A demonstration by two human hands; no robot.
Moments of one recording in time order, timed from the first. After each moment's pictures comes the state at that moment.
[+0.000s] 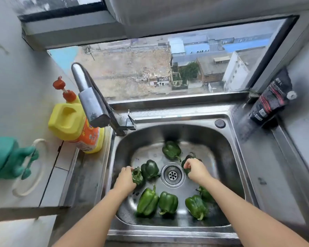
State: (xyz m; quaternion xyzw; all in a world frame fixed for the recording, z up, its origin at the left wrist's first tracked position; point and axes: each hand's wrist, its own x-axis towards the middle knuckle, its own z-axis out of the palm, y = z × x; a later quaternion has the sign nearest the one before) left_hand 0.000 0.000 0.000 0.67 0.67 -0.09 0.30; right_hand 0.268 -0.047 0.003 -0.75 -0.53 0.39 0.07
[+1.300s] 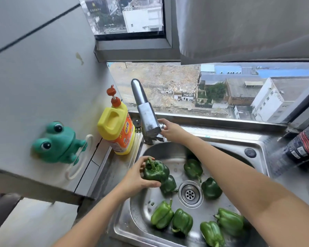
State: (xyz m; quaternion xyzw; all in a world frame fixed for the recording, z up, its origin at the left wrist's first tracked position) left_hand -0.018 -0.008 0.131 0.58 0.59 0.21 0.52; right_hand 0.166 0.122 0.147 -0.58 -0.66 0.44 0.17
